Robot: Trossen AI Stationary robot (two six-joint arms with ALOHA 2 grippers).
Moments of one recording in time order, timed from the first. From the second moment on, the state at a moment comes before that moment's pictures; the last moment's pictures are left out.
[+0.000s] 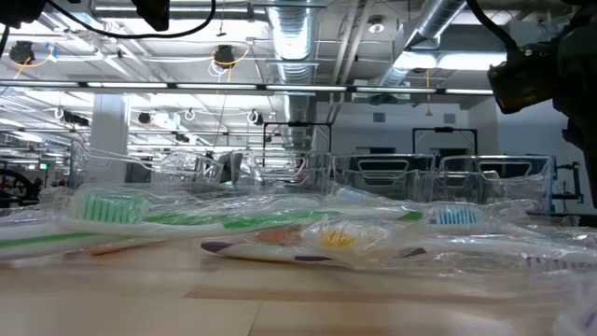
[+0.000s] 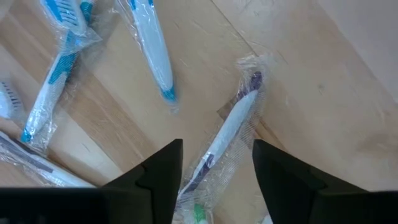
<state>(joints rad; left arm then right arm) -0.49 1.00 0.38 0.74 -0.38 0.02 0.58 1.51 0.84 -0.71 0.08 1.30</state>
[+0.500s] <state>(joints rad) -0.49 1.00 0.38 0.74 -0.38 0.02 0.57 1.69 0.84 -0.69 0.07 1.29</state>
